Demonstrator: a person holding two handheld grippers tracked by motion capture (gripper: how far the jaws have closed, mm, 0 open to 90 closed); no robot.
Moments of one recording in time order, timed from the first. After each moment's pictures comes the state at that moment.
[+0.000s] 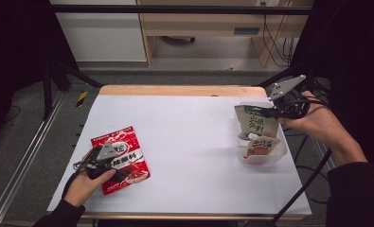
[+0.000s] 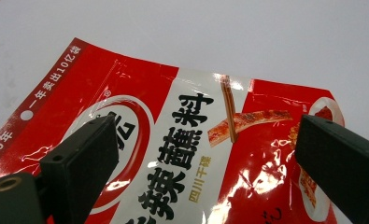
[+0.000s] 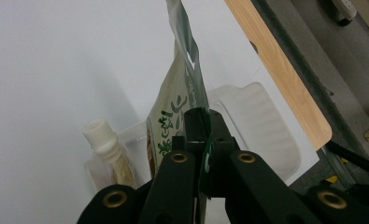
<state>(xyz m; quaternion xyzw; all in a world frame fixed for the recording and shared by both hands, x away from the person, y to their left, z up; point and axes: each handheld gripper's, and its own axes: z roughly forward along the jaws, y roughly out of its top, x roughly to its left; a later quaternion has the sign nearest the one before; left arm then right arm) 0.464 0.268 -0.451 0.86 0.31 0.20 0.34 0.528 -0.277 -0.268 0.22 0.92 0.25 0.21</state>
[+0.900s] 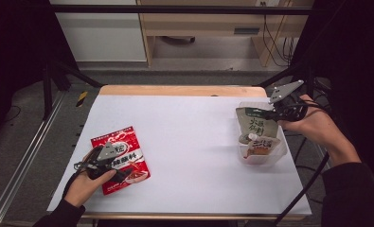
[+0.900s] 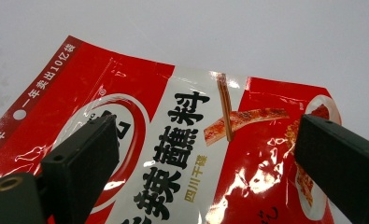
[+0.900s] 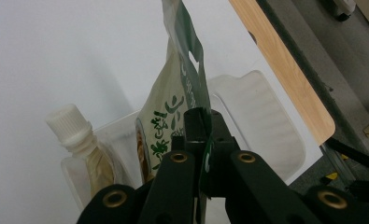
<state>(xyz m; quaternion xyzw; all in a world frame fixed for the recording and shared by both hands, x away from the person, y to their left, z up) 0.464 0.267 -0.453 0.86 0.31 0.20 0.34 0.538 -0.285 -0.291 0.23 0.92 0.25 0.22</state>
